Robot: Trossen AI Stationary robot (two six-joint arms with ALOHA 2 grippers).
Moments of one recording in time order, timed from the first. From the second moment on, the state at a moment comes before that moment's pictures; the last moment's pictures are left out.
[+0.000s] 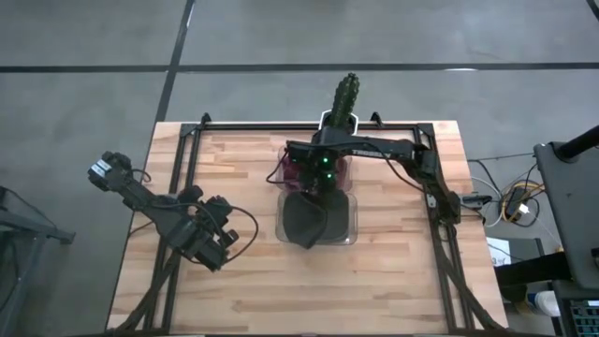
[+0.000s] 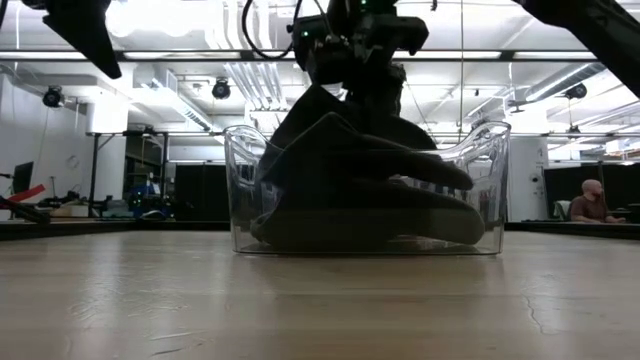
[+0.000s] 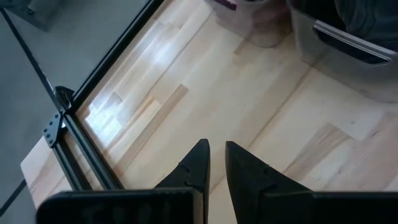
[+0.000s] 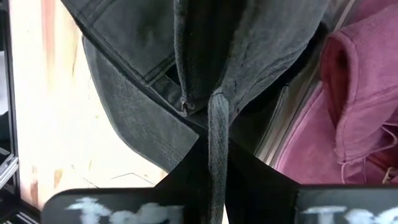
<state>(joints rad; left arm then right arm) -0.63 1.37 1.21 -1.57 -0.71 -1.35 -0.20 2.16 2.05 -1.51 -0.38 -0.45</state>
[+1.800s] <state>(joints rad) -0.63 1.37 1.21 -1.56 -0.71 -1.35 -0.15 2.05 1.96 -1.16 -0.10 -0.27</state>
